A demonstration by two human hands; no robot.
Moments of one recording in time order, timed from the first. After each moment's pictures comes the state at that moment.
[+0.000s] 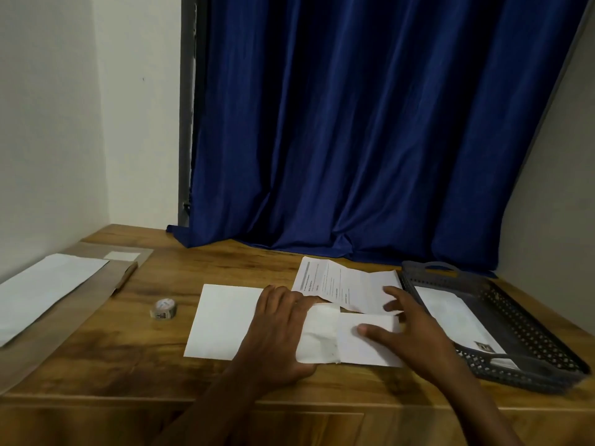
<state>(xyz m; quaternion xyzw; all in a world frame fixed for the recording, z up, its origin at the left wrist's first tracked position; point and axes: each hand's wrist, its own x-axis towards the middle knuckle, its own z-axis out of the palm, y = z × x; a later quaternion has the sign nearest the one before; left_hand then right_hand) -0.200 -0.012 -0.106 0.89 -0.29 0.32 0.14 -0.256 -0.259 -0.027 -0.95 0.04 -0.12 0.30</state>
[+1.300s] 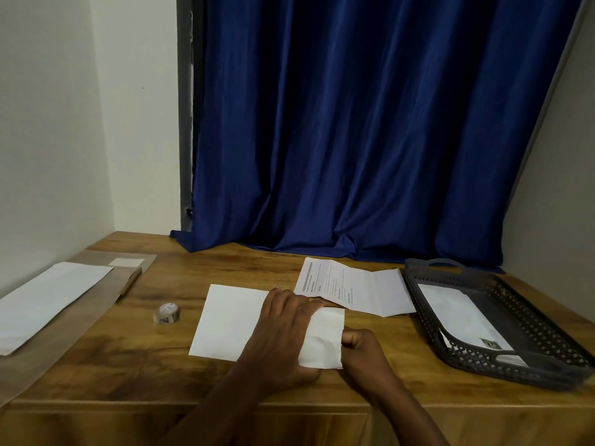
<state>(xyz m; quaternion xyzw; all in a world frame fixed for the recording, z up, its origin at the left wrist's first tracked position) -0.195 -0.015 -0.111 0.89 -0.32 0.31 0.13 -0.233 -0.202 -0.098 -0.80 -0.08 -0.05 0.59</state>
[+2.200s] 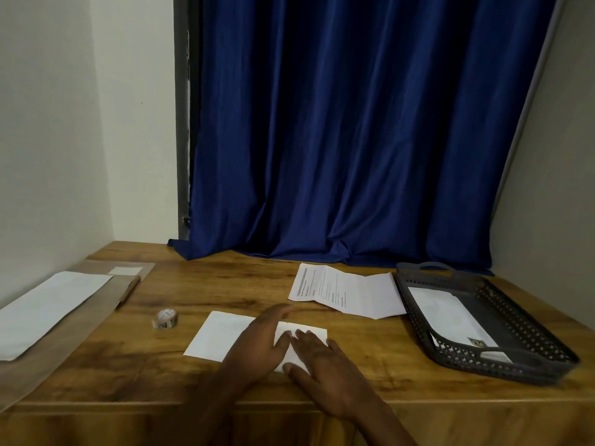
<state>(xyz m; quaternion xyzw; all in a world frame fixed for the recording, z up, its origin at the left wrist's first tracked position) -0.191 0.000 -0.115 0.92 -0.17 0.12 0.33 -0.234 -0.181 -0.116 -0.97 -0.19 0.00 0.11</state>
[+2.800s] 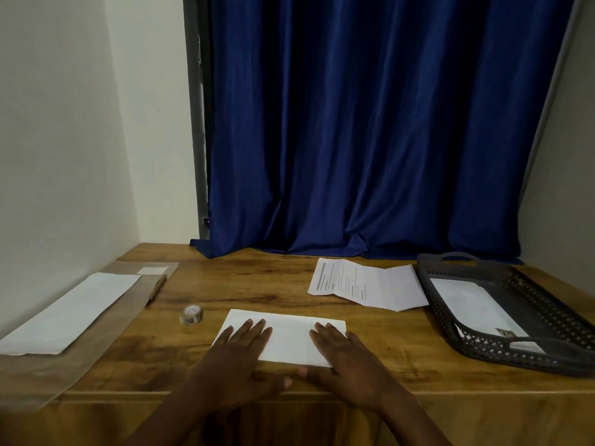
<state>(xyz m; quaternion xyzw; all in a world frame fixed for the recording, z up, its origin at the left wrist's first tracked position) -0.235 0.079 -0.113 0.98 -0.20 -0.03 0.00 -0.239 -0.181 -0.110 -0.97 -0.20 0.04 0.10</state>
